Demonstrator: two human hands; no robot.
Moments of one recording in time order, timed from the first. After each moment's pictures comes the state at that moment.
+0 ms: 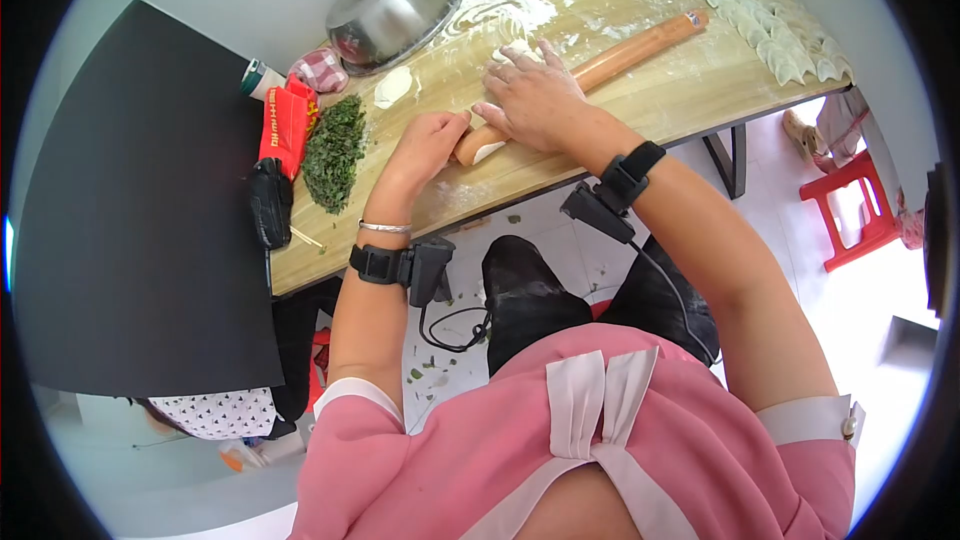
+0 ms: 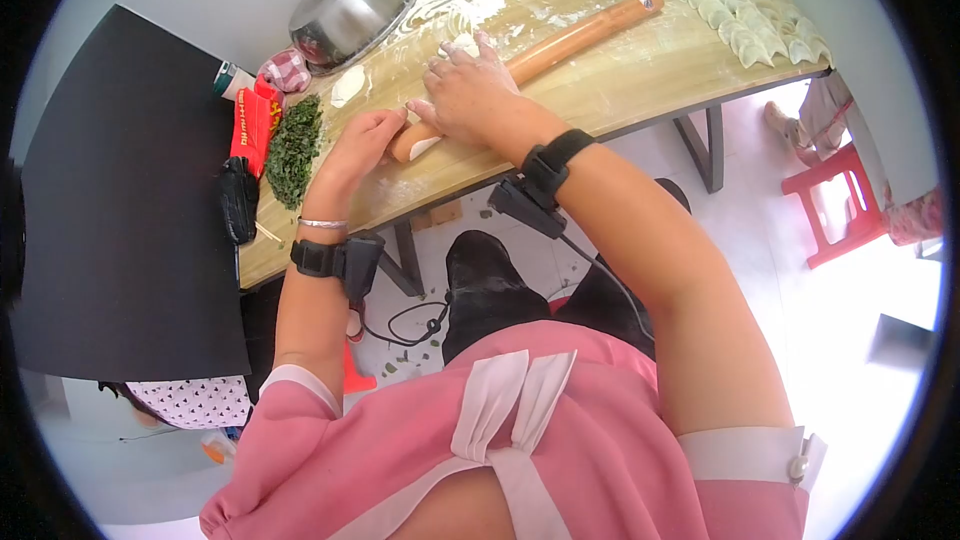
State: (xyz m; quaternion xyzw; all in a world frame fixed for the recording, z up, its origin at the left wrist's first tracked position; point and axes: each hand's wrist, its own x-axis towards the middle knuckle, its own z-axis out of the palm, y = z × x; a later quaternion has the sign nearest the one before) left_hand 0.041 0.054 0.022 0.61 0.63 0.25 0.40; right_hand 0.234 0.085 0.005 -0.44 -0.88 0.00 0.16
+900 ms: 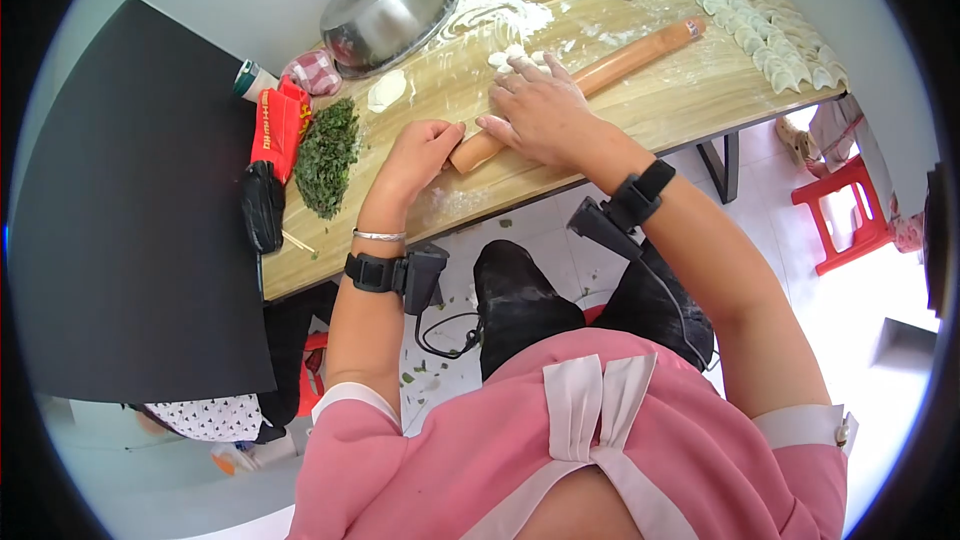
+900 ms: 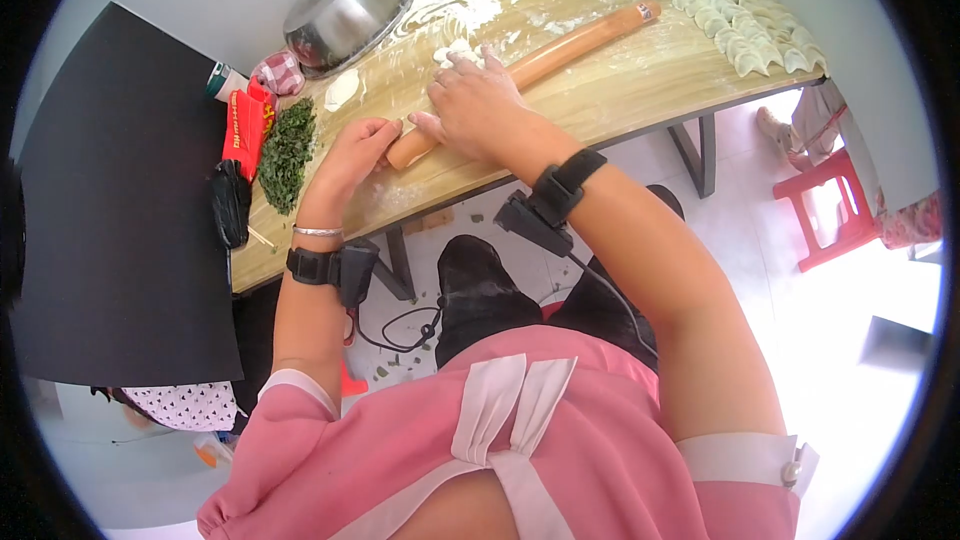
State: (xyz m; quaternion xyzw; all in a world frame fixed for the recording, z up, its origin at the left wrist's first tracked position) left_hand 0.036 0.052 0.016 0.61 0.63 0.26 0.41; right_hand 0.243 0.079 0.003 -0.43 -0.89 0.00 0.16
